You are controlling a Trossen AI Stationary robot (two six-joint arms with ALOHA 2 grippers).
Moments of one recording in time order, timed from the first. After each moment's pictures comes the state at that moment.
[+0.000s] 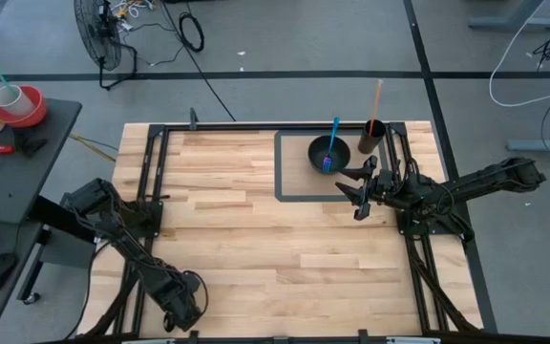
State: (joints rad) left arm -0.92 1.72 0.90 -0.52 0.34 -1.73; right arm 0.13 0.77 0.17 0.87 0.39 -0.04
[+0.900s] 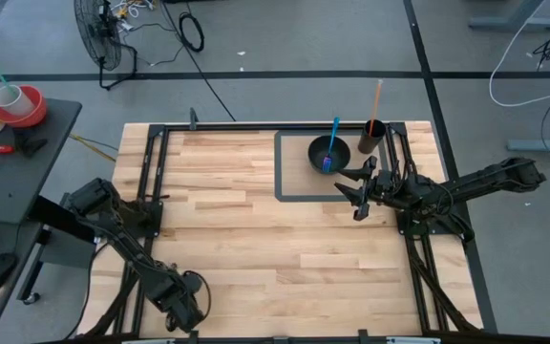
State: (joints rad) left arm -0.90 1.71 1.05 -0.73 0.29 -1.70; right arm 0.13 0.77 0.17 0.84 0.40 -0.04
